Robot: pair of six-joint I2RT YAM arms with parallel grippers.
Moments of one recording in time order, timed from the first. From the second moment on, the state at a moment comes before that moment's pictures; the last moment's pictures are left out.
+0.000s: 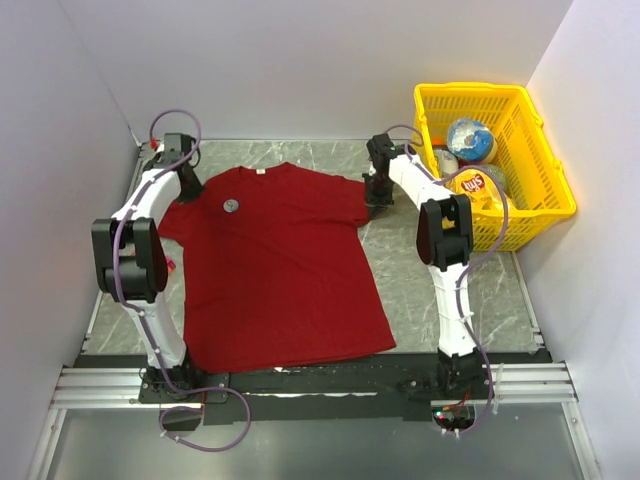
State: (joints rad) left arm 0.02 1.91 1.54 -0.58 -0.25 -0.49; right arm 0.26 2.40 2.12 -1.03 -0.06 0.30
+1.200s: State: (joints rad) left arm -0.43 2.35 1.97 -0.43 0.22 -0.46; right arm 0.25 2.45 2.28 -0.96 -0.15 0.33
